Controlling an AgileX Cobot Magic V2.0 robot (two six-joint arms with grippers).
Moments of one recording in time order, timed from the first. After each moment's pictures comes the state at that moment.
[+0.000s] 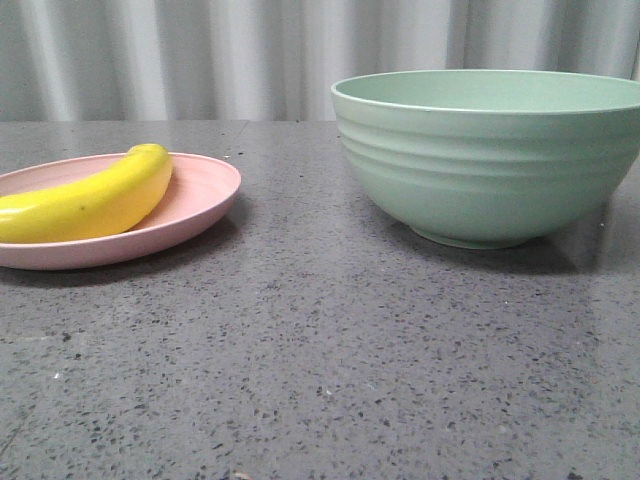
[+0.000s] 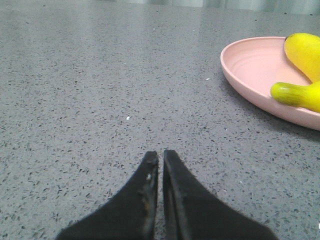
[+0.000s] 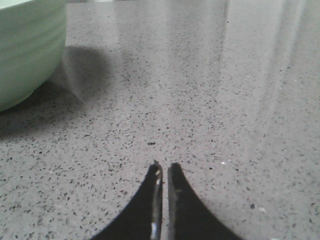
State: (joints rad) left arm 0.02 -0.01 0.00 -0.13 0.33 0.01; right arm -0.10 -0.01 0.01 -0.02 0.33 0.03
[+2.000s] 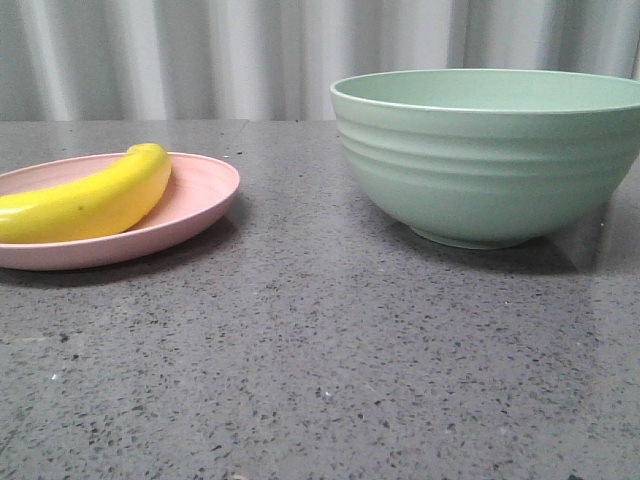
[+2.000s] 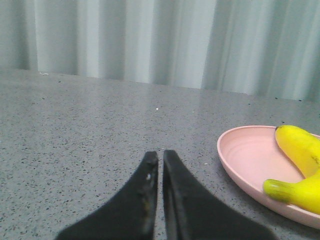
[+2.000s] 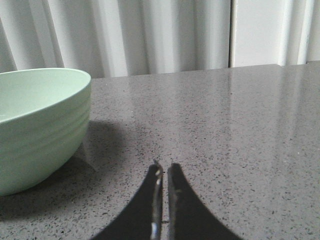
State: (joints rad) left arm 0.02 -0.01 0.00 -0.17 0.07 0.01; right arm -0.10 -0.01 0.01 0.02 0.09 0.03
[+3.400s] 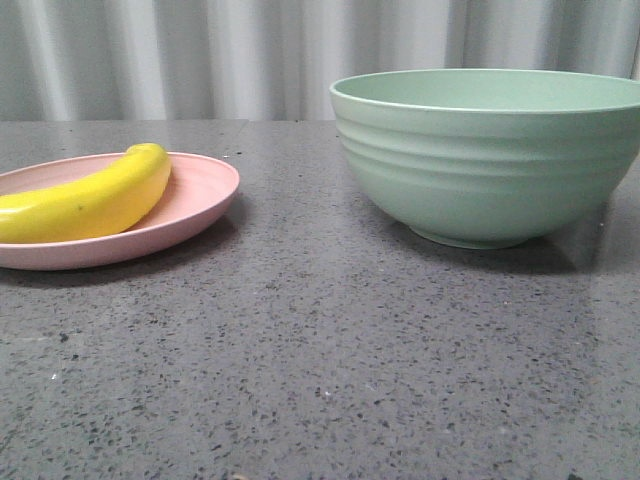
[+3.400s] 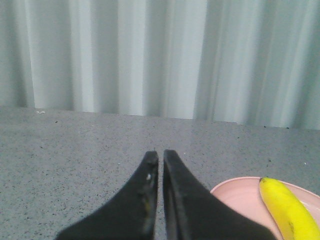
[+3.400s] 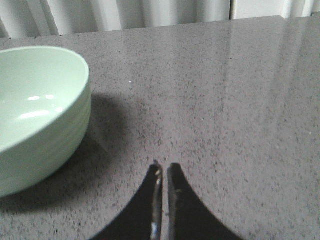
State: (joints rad) left arm 0.02 0.23 -0.37 -0.14 0.21 0.01; right arm -0.10 0.33 -0.38 0.03 0.44 0.03
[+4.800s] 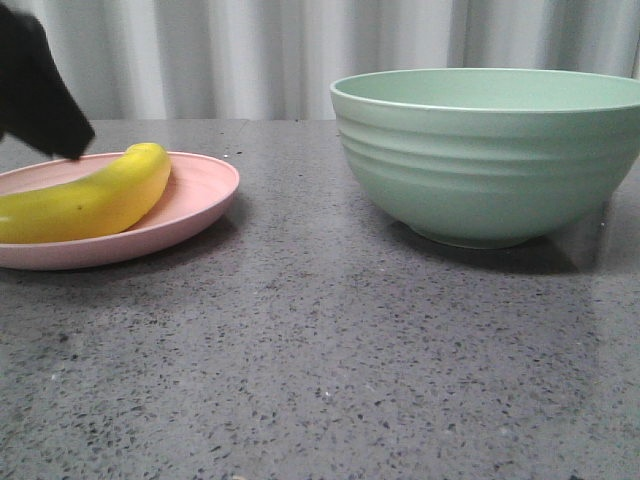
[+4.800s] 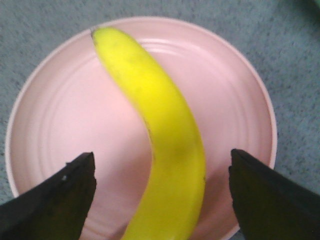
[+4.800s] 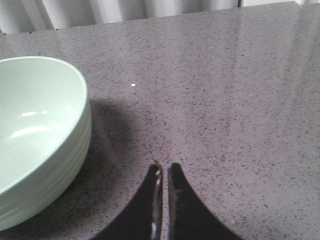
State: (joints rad) left arm -0.46 1.24 -0.88 -0.11 0.60 0.15; right arm -0.09 0.54 -0.45 0.06 0.34 0.03
